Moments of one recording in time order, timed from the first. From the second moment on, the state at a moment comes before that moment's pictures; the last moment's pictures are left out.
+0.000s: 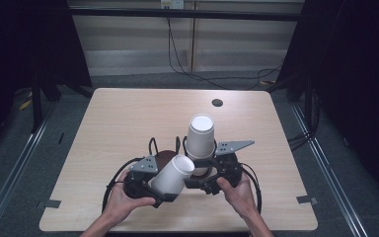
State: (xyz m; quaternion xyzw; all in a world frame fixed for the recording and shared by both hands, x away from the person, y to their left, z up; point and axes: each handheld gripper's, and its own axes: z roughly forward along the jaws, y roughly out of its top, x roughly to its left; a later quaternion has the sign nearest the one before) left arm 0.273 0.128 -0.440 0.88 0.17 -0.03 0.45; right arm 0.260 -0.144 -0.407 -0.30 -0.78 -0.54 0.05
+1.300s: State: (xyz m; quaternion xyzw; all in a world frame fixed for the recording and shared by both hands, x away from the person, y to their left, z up) left arm 0.265 0.121 -0.432 0.96 0.11 -0.02 0.27; right arm 0.264 -0.132 -0.422 -0.21 -0.88 -0.41 0.06
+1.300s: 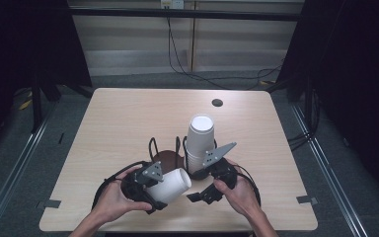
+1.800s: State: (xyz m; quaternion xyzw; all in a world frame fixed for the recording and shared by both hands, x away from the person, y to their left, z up) left arm 0.256 0.106 -0.421 0.97 0.05 -0.01 0.22; right arm 0.262 -0.122 -0.425 -0.17 -0.91 -0.36 0.07
